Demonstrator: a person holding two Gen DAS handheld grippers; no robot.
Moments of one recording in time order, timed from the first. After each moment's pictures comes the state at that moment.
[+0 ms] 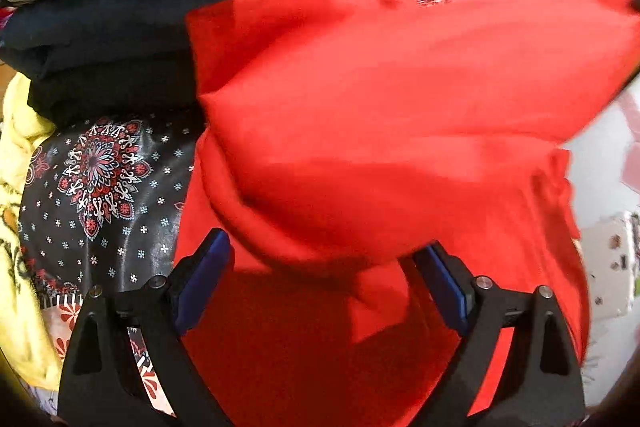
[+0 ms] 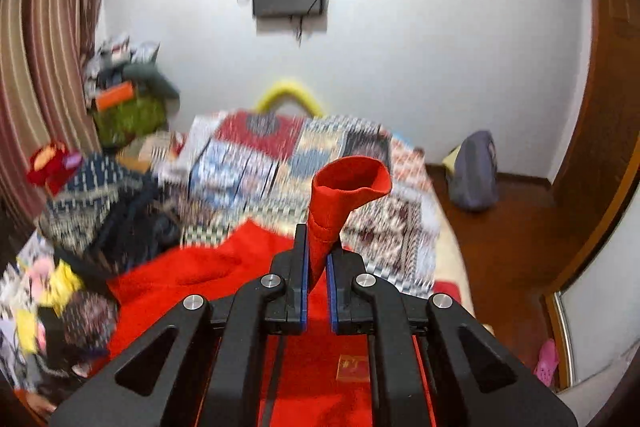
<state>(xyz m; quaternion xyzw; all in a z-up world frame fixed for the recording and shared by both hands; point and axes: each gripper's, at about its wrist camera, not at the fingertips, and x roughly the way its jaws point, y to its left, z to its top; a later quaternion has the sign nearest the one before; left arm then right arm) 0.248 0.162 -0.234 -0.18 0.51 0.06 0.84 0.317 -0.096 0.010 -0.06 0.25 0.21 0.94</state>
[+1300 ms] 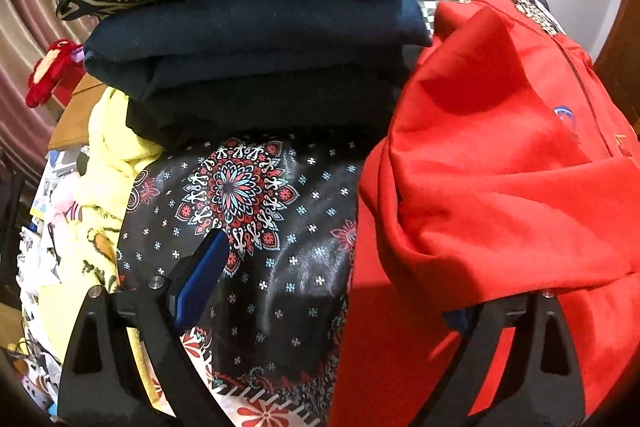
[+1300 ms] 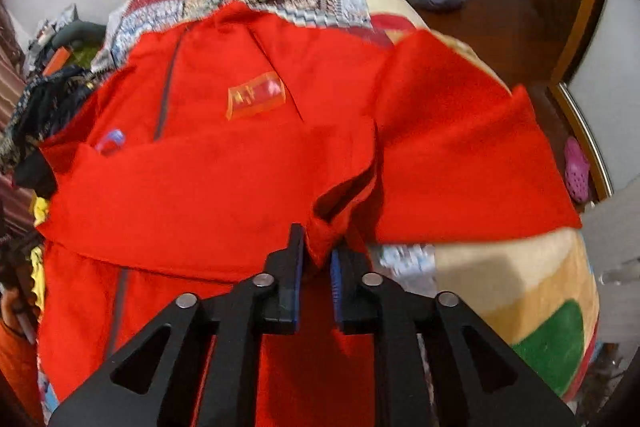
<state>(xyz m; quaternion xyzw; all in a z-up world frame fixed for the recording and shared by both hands) 0.220 0.216 -0.243 -0.06 0.50 0.19 0.84 0.273 -0.234 -0.213 0.05 0.52 0.15 0.84</state>
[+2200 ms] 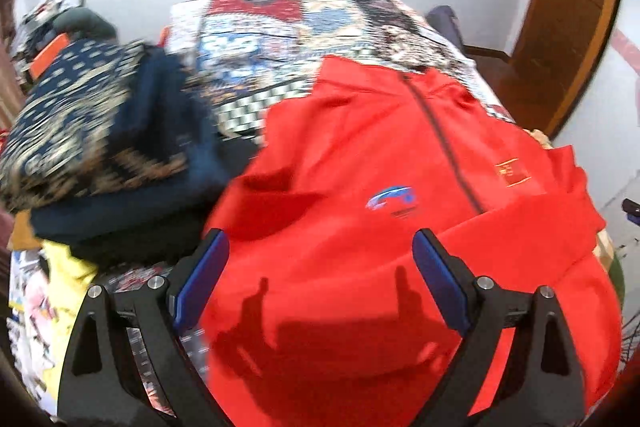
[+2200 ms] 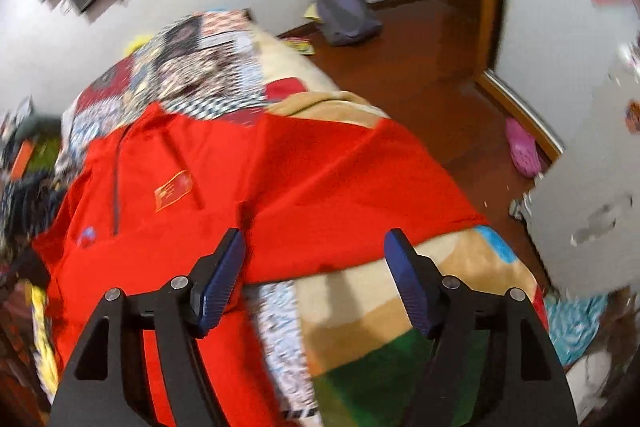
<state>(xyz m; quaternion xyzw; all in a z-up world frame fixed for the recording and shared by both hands) 0.290 0.113 -0.161 -0.02 0.45 0.04 0.89 0.270 -0.331 -0.180 0.15 0.45 0.03 0.88</state>
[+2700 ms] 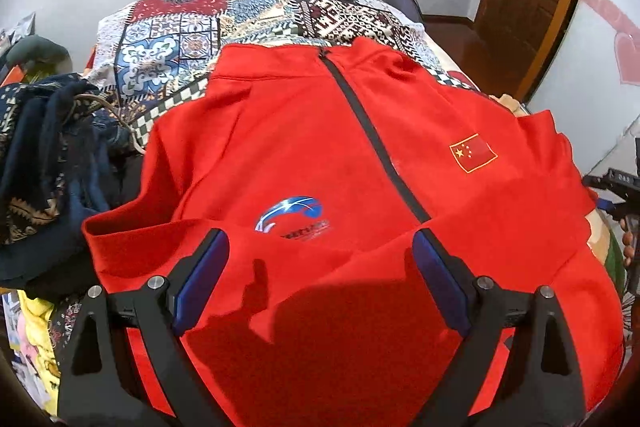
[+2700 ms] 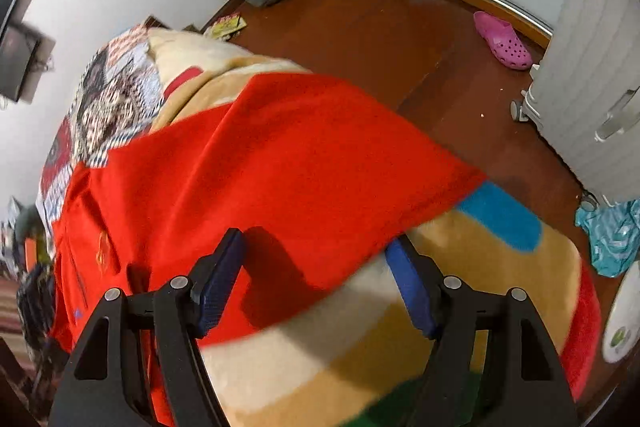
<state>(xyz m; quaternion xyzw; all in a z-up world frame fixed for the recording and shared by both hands) 0.335 0.041 -0.197 0.01 0.48 -0.02 0.88 0.318 -0.396 -0.269 0.31 0.51 -0.03 0.80</state>
